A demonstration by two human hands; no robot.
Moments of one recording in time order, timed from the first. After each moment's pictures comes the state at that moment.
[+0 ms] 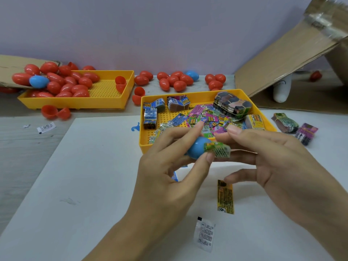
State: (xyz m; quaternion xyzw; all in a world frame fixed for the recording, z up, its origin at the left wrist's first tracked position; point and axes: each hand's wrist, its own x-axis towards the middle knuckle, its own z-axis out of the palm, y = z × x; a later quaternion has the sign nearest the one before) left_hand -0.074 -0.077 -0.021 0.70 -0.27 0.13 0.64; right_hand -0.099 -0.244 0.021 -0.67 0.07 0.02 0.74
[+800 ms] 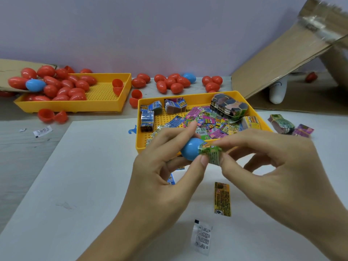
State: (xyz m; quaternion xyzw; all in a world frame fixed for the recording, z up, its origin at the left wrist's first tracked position) left_hand -0.071 -0.073 -0.020 0.67 -0.30 0.09 0.68; right_hand -0.108 -0.244 0.014 -0.87 -0.12 -0.24 0.42
